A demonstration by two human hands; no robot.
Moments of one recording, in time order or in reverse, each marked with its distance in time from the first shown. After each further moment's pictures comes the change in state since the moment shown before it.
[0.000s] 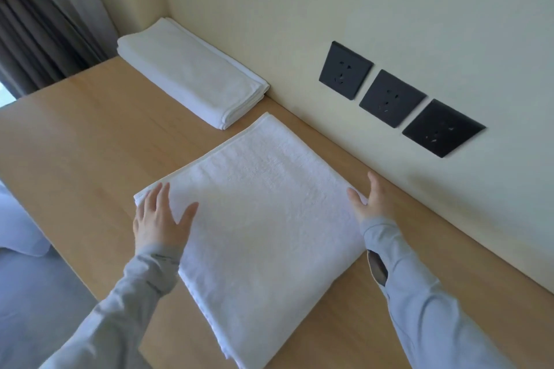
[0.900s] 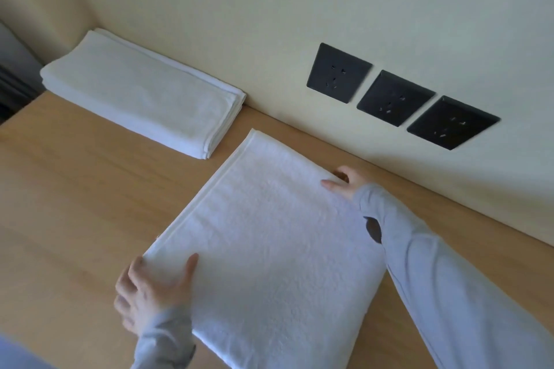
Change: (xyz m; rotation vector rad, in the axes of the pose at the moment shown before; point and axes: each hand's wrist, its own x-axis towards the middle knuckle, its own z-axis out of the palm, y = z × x) left_hand 0.037 -0.005 0.001 -0.066 -0.035 -0.438; right_hand 0.078 -0.038 0.034 -0.088 -0.332 0.235
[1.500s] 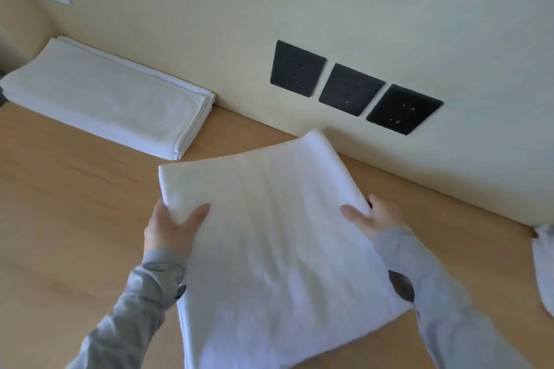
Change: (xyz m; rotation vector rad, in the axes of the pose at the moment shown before) left_hand 0.001 0.085 0.004 -0.230 -0.354 0.355; right_hand -0.107 0.064 -0.022 -0.030 0.246 0.103
